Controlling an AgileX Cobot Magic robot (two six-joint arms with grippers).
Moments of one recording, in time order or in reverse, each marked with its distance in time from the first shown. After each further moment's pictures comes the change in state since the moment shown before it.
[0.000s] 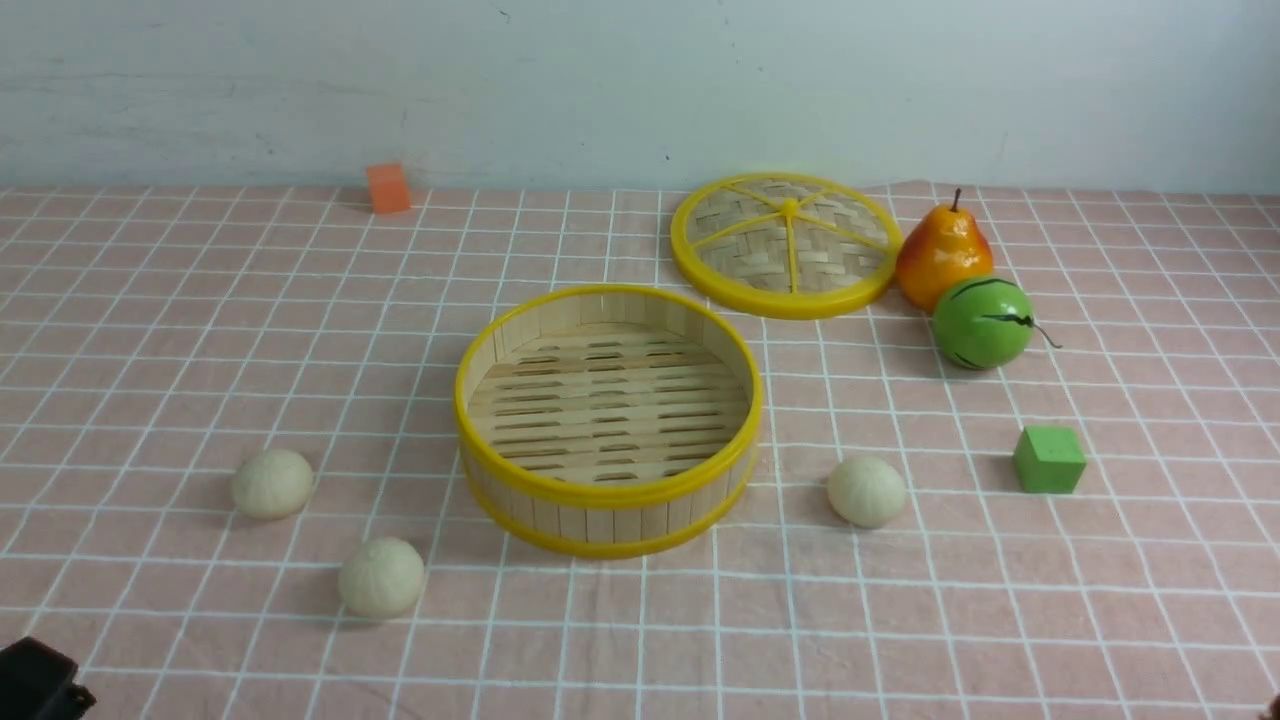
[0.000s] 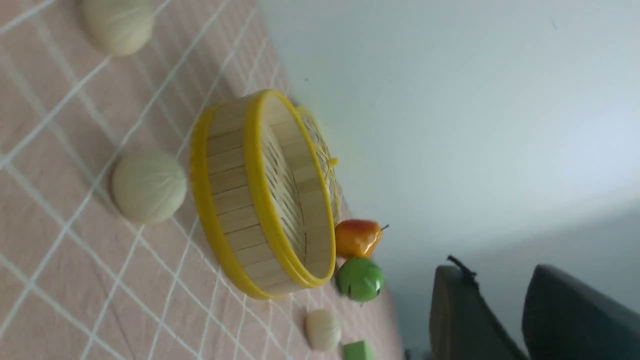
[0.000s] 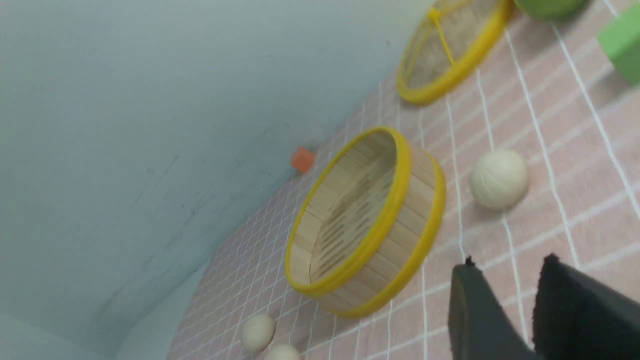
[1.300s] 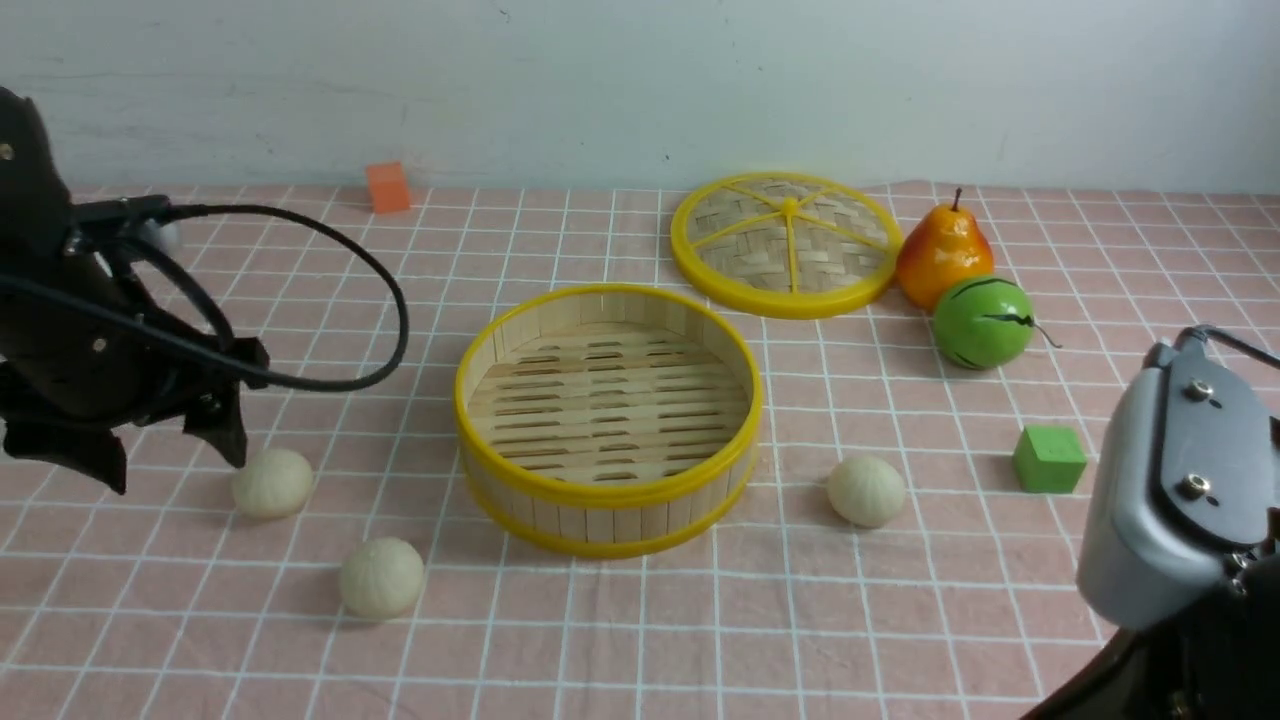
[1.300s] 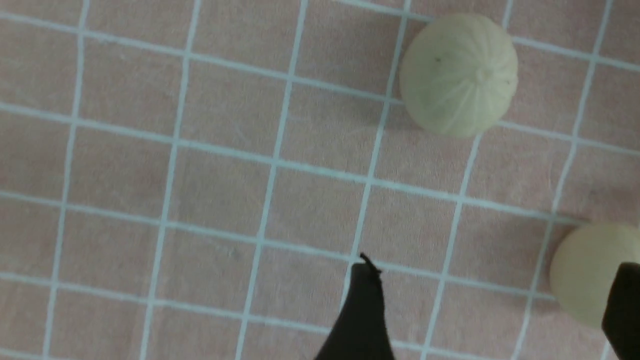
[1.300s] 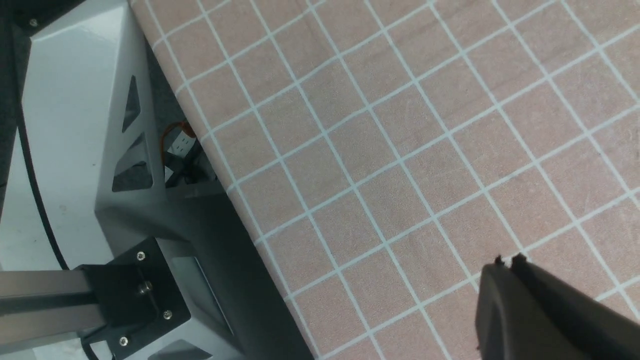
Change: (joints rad) right arm 0.531 0.970 -0.800 -0.474 0.699 -0.435; left arm 0.000 1.651 -1.093 0.698 0.544 0.255
